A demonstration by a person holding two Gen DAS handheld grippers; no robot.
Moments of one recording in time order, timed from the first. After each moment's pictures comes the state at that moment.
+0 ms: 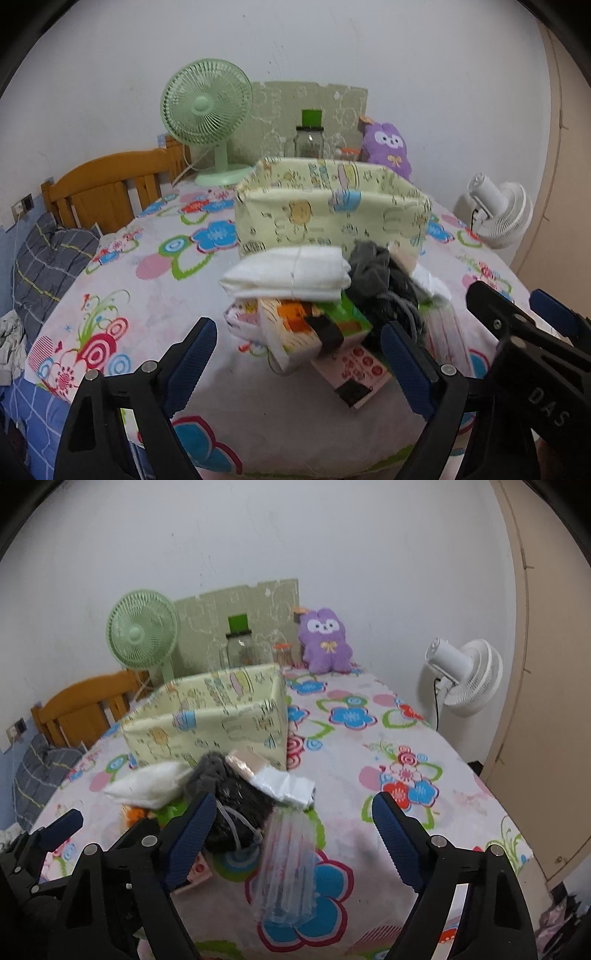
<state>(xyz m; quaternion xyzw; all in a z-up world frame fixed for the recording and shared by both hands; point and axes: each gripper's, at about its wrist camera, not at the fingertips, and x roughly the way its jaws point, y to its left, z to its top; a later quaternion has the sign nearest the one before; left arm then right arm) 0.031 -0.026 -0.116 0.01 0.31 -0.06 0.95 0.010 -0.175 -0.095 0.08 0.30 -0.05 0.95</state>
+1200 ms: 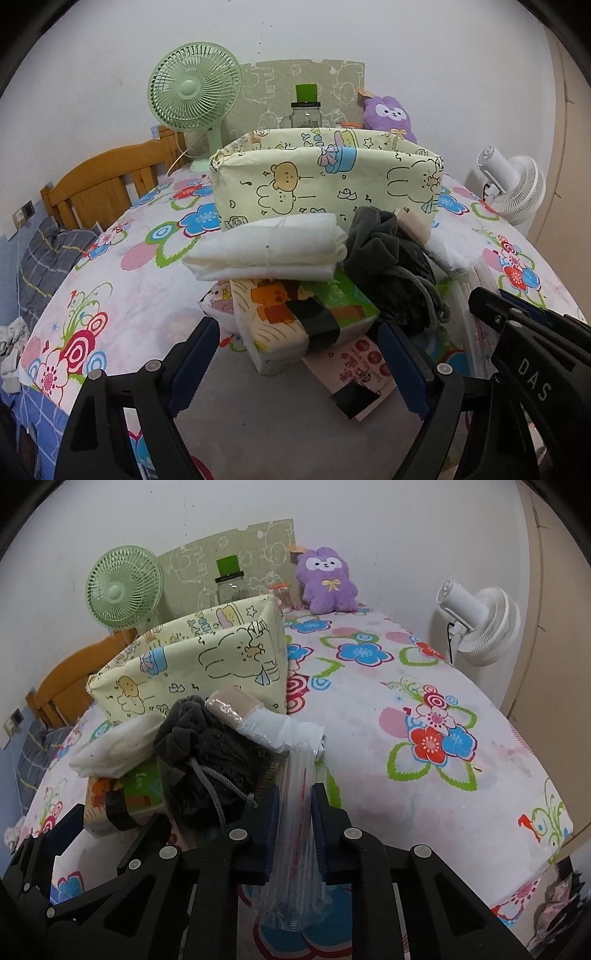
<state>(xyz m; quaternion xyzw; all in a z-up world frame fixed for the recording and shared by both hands) 0.053 -0.044 -0.144 0.04 0.33 -0.04 0.94 0.043 -0.180 -0.133 0.11 0.39 -0.04 0.91</state>
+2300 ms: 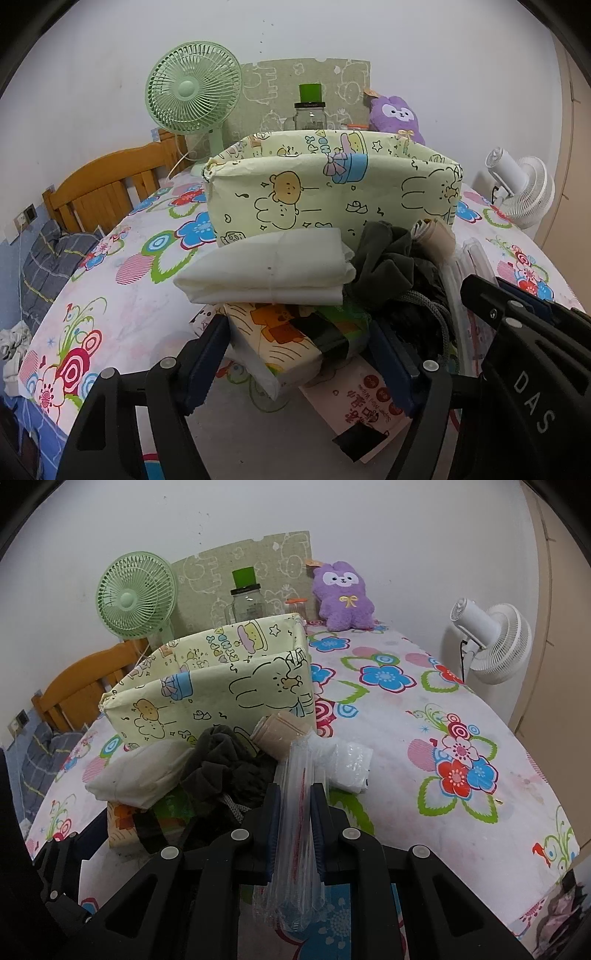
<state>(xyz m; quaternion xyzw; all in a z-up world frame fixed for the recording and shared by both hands) 0.075 -0.047 -0.144 0.04 0.33 -0.03 0.94 0.063 -0.160 -0.121 0.10 0.37 -0.03 0.92</state>
